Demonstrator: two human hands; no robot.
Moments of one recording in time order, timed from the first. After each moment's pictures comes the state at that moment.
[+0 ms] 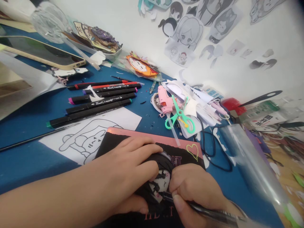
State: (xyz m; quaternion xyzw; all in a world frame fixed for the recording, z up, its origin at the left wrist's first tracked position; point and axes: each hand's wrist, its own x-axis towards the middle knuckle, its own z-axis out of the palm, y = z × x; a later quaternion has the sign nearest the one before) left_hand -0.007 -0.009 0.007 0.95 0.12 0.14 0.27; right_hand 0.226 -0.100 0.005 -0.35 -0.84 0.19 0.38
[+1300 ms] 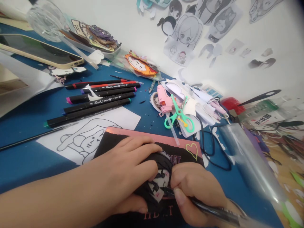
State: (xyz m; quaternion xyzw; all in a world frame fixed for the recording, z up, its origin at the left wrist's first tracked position) left_hand -0.005 -0.013 0.009 0.94 0.15 0.15 0.27; right_hand 0.226 -0.100 0.005 -0.36 -0.83 0.18 0.39
